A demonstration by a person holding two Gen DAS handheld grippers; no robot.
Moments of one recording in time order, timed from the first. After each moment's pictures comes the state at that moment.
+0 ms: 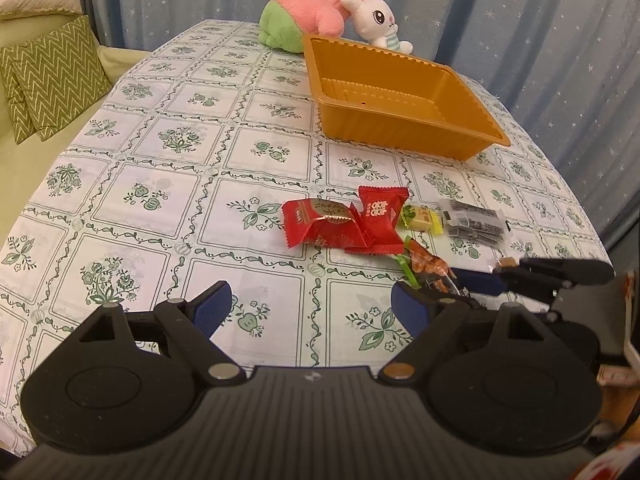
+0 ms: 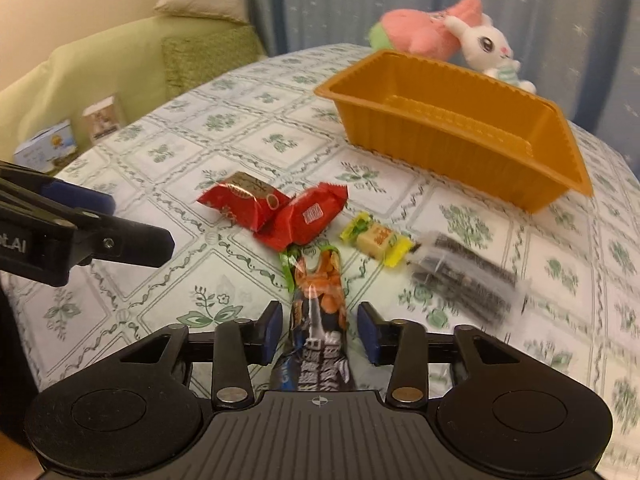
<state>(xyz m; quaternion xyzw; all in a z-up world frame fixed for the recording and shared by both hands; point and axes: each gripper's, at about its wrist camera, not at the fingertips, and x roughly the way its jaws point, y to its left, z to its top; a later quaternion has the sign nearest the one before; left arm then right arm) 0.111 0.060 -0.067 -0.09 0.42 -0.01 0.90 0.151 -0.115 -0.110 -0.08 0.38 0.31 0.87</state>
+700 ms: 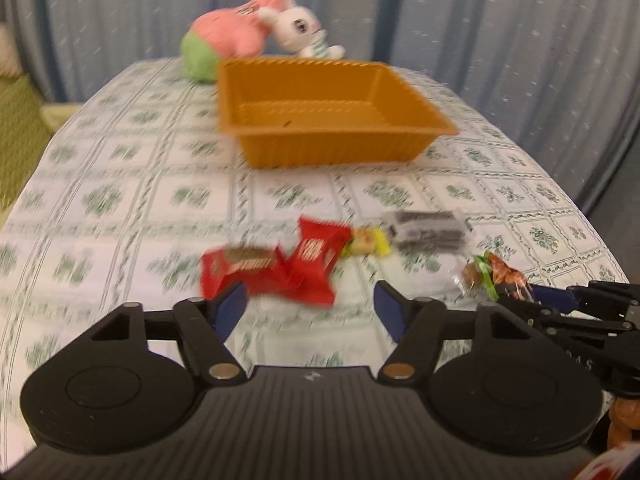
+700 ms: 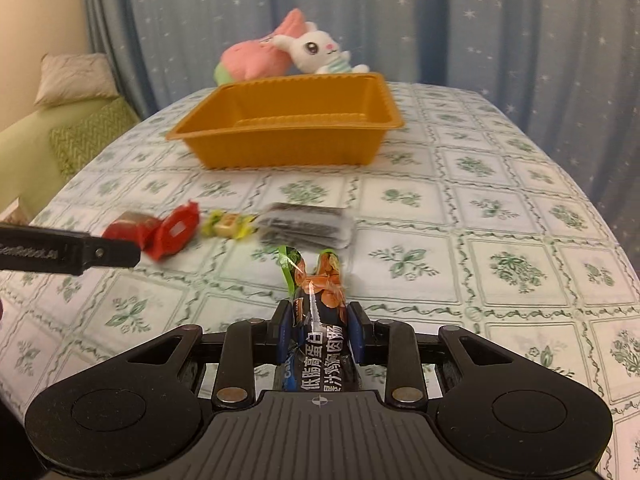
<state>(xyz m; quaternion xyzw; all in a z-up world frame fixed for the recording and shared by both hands) 0.146 0.012 -0.071 -0.01 0.38 -0.09 0.92 0.117 -0.207 -0.098 0.03 0.36 0.14 0.92</state>
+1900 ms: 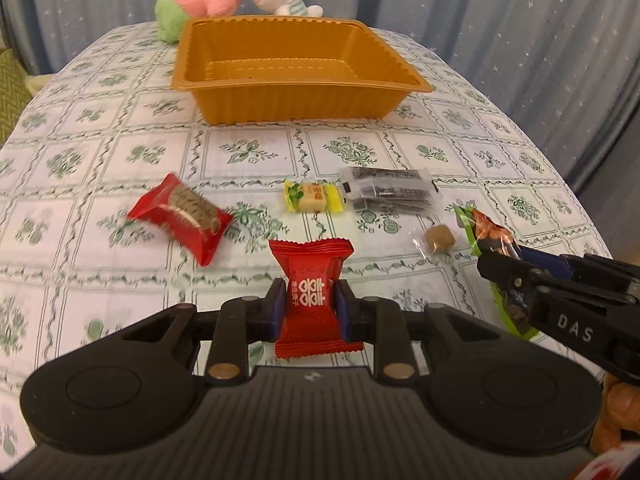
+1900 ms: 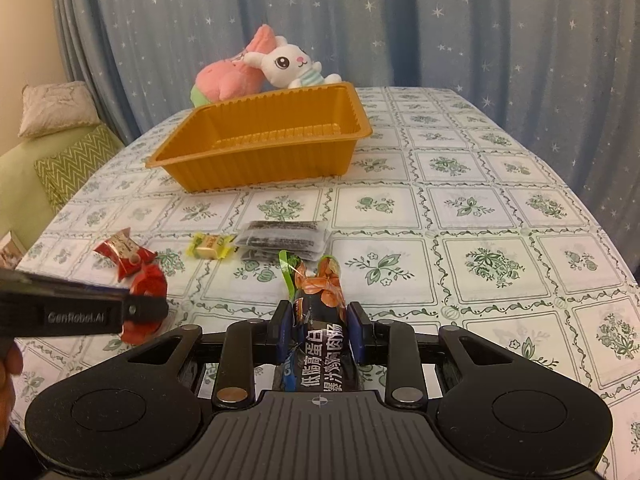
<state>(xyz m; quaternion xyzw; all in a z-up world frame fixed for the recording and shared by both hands) 0.135 -0.019 -0.082 -0.03 0.44 -0.09 0.89 0.111 -0.219 -0.085 0.07 0.36 0.12 0.92</state>
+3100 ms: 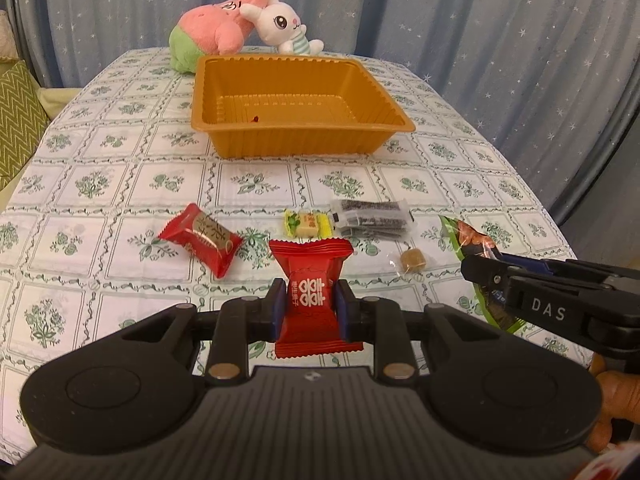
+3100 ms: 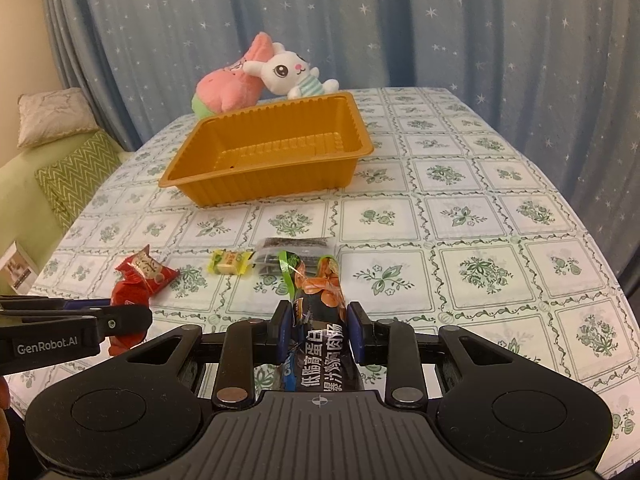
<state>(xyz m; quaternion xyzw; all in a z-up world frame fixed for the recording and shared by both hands) 0.111 -0.014 -0.036 -0.04 0.41 -0.09 0.91 0.112 -0.216 -0.047 0.08 0.37 0.11 0.92</state>
